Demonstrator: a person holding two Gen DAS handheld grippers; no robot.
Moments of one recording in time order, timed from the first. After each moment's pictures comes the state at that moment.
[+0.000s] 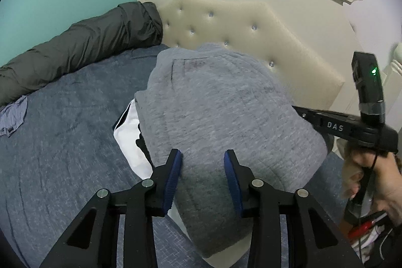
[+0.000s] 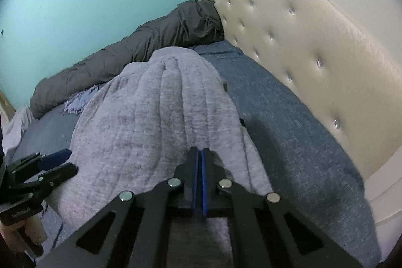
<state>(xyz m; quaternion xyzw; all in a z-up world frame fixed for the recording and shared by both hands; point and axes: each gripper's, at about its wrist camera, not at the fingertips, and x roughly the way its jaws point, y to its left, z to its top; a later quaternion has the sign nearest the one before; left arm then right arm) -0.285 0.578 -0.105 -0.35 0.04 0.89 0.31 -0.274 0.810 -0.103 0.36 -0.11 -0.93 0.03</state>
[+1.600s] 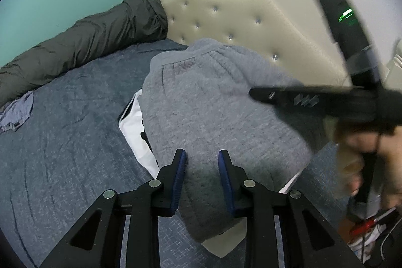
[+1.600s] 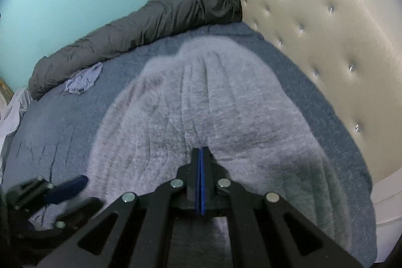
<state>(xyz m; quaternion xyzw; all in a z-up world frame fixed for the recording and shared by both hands) -0.271 0.580 -0.096 -0.36 0.04 0.89 0.28 -0.309 0.744 -0.085 0.41 -0.07 -0.91 0.05</state>
